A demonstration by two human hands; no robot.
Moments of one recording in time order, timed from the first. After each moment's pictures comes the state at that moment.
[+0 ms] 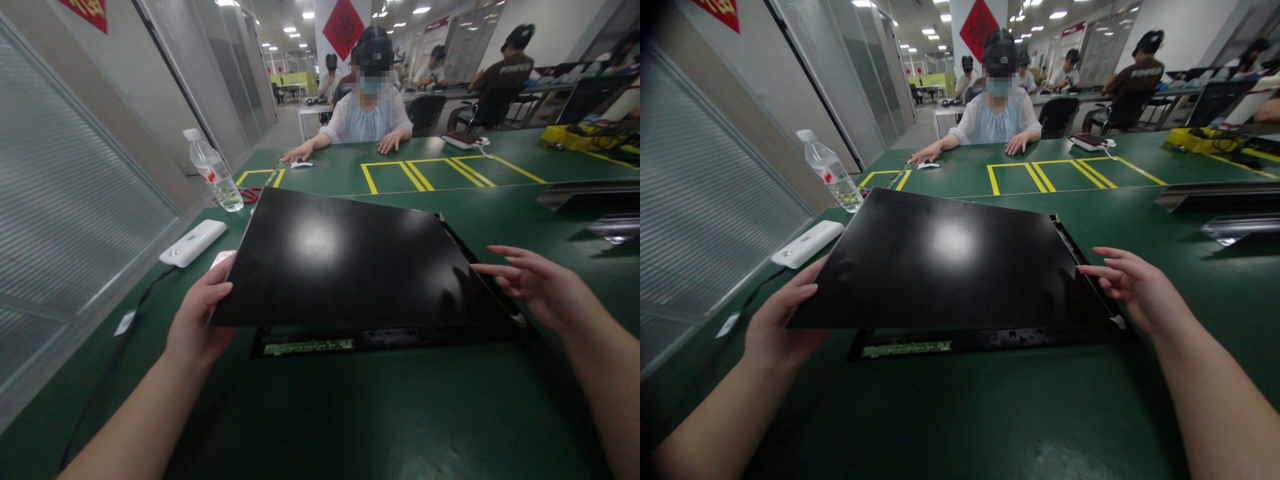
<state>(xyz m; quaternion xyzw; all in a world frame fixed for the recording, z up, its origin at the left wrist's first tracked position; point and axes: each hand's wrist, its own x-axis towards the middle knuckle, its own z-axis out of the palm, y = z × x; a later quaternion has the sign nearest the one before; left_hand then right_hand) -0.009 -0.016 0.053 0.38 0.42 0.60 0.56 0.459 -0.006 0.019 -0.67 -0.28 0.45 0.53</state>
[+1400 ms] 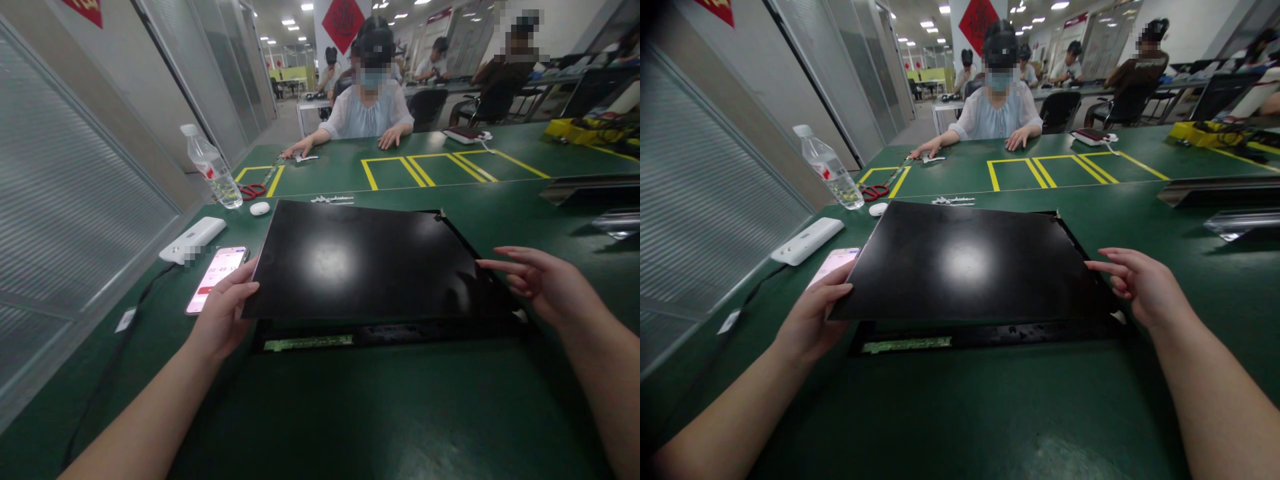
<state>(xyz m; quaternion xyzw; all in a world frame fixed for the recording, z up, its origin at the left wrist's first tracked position) -0.007 -0.009 0.033 0.38 0.49 0.53 0.57 0.461 -0.002 0.012 -0.69 -0.26 0.41 0.55</state>
